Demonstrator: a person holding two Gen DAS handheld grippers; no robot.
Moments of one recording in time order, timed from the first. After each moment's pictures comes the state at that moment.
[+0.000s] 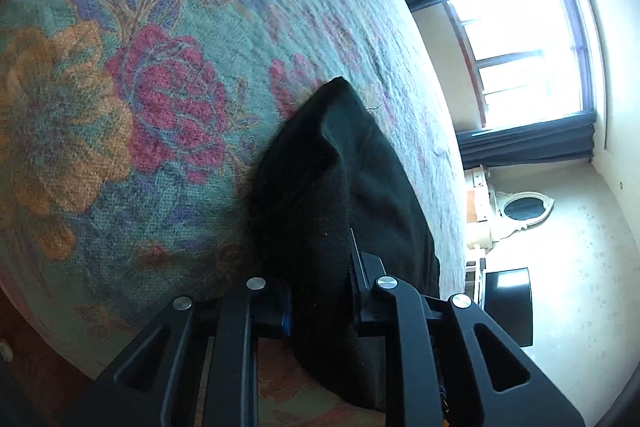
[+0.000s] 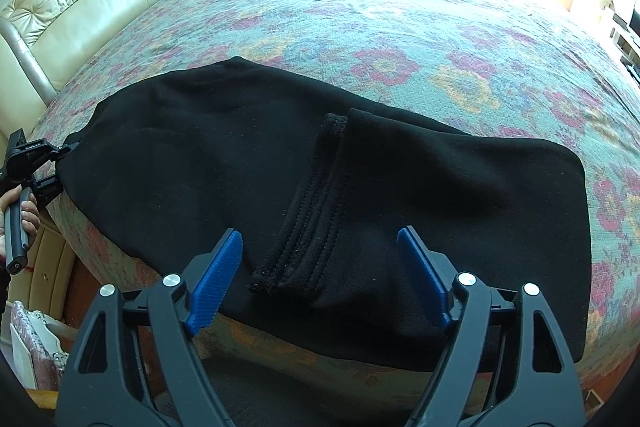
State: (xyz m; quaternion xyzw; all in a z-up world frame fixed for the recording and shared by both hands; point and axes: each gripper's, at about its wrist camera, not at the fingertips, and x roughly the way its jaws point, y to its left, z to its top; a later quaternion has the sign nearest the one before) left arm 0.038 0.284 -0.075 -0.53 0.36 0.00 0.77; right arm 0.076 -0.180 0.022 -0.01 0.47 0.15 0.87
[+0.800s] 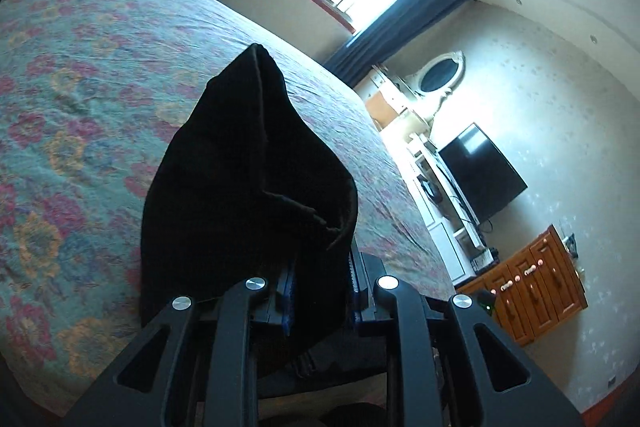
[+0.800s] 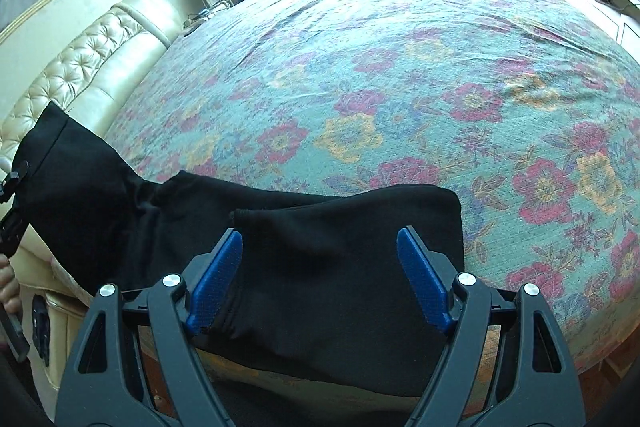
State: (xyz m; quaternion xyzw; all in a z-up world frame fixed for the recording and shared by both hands) left arm 0.094 0.028 0.121 -0.29 0.34 -0.23 0.87; right arm 0.105 -0.318 0.071 0.16 0.44 0.11 0.88
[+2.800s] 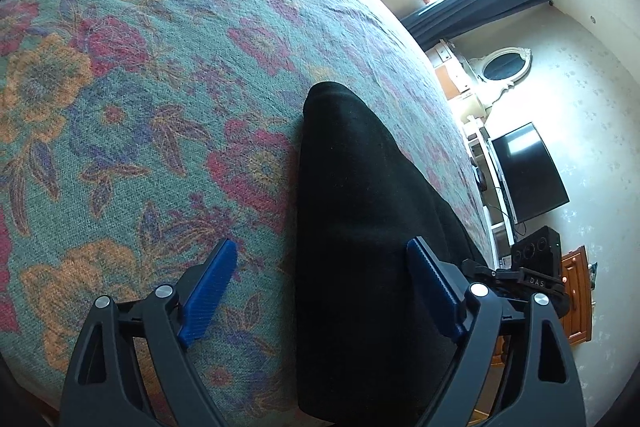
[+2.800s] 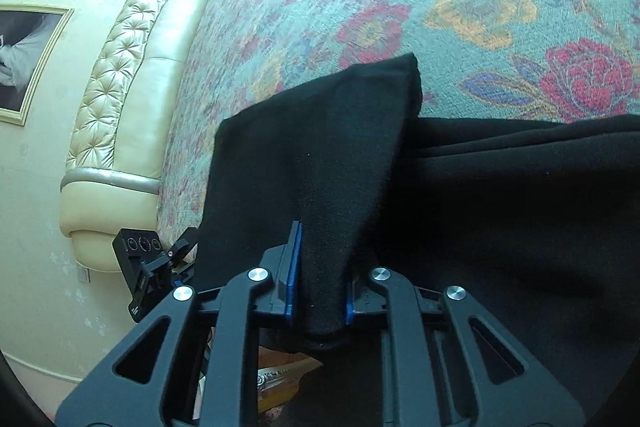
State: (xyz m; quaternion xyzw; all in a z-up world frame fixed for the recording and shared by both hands) left arm 0.109 0.082 -0.053 -0.35 0.44 -0.14 0.82; right arm 0.174 -0.250 0.000 0.29 0.57 0.27 0.72
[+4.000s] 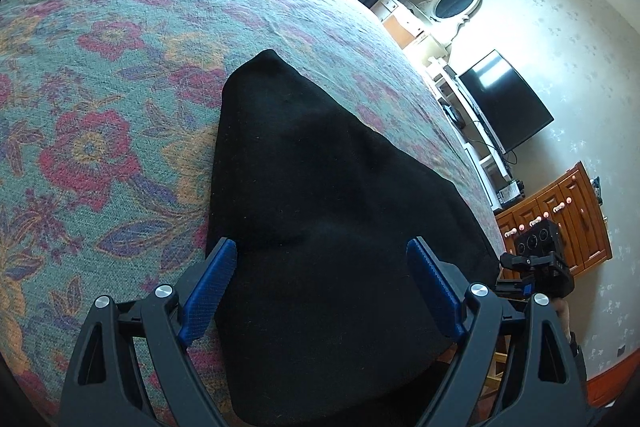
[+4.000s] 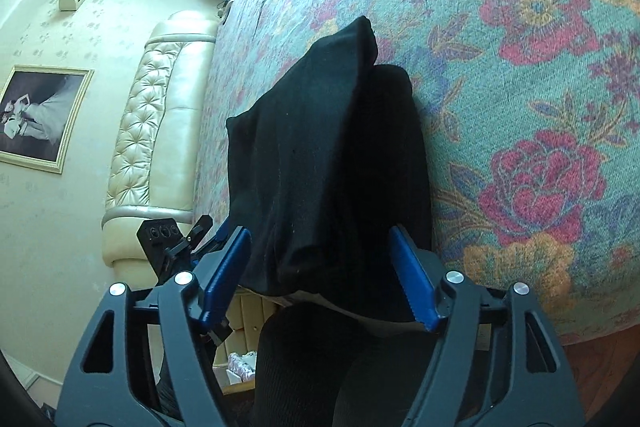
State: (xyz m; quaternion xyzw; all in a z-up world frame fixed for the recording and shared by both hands) left arm 0.116 -0.031 -0.033 -0.24 0.45 -0.24 0.83; right arm 0.097 -0.430 -0.018 0.39 0.53 0.26 0.70
